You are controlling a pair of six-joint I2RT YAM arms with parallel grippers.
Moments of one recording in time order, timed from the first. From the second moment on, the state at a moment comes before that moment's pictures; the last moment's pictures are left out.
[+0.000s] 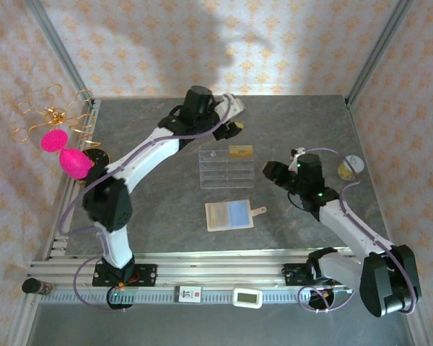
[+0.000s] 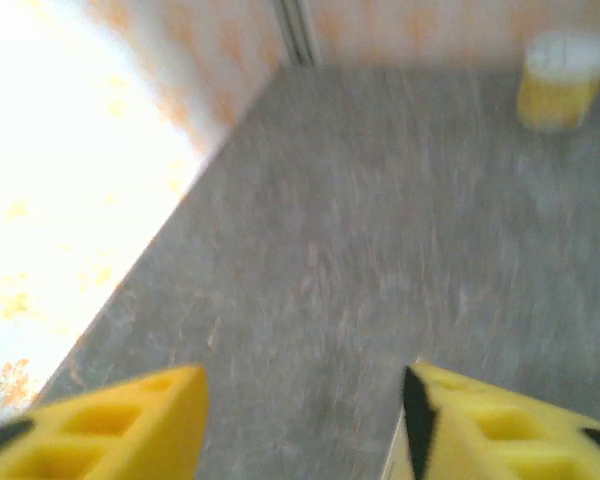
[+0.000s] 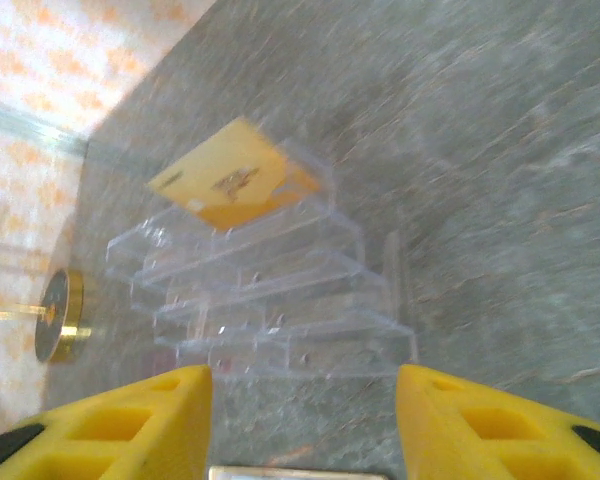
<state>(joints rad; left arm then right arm) -0.50 1.79 1.61 -0.25 0.35 0.42 0.31 1.06 0.56 -0.06 -0.29 0.73</state>
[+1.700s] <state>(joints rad) -0.72 1.31 0.35 0.27 0.18 -0.75 1.05 1.49 0.65 -0.04 0.23 0.72</state>
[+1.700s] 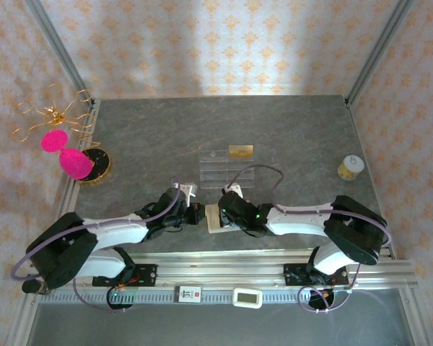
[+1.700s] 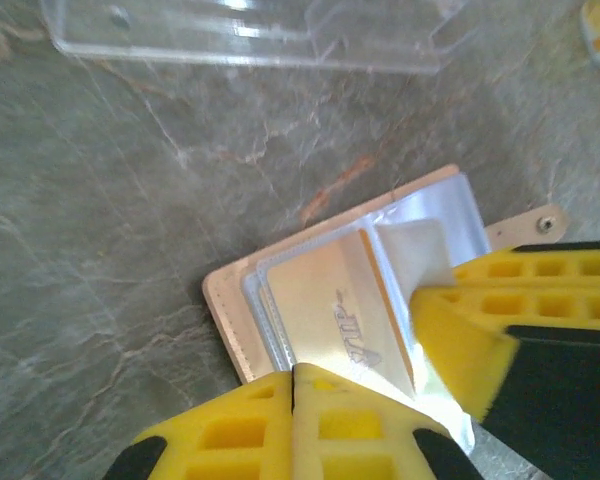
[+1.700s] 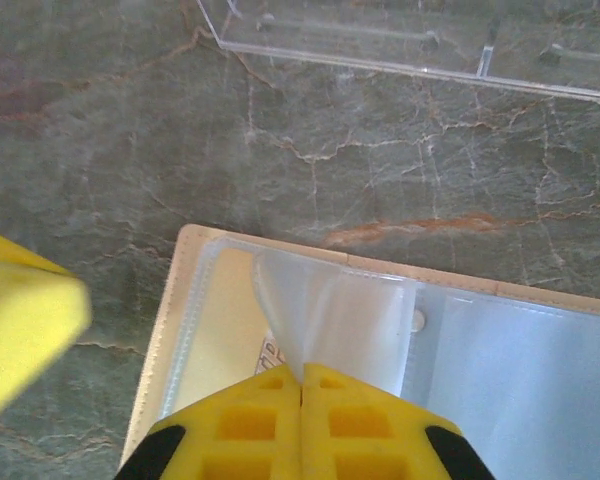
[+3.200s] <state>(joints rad) -0.80 1.36 0.46 0.16 0.12 -0.70 0.90 1.41 0.60 -0.04 -0.06 0.77</state>
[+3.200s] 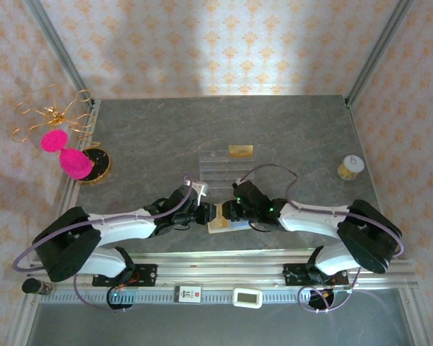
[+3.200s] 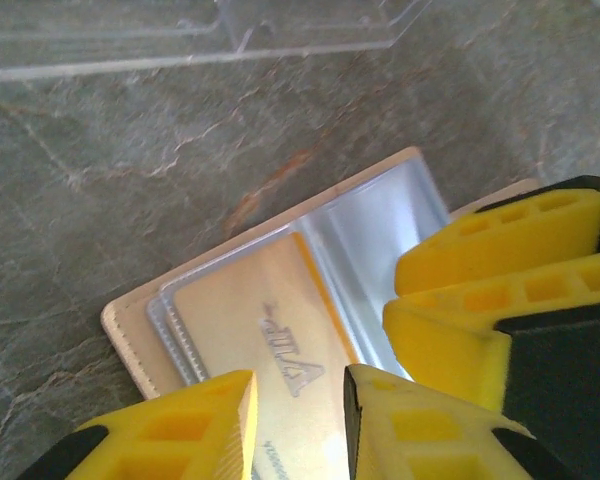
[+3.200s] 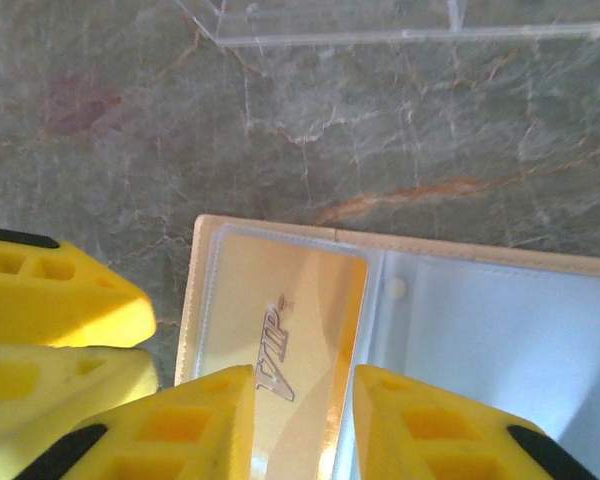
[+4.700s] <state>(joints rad) -0.78 1.43 0.44 0.17 0.04 -0.64 0.83 1.46 0.57 -0.02 -0.16 0.88</state>
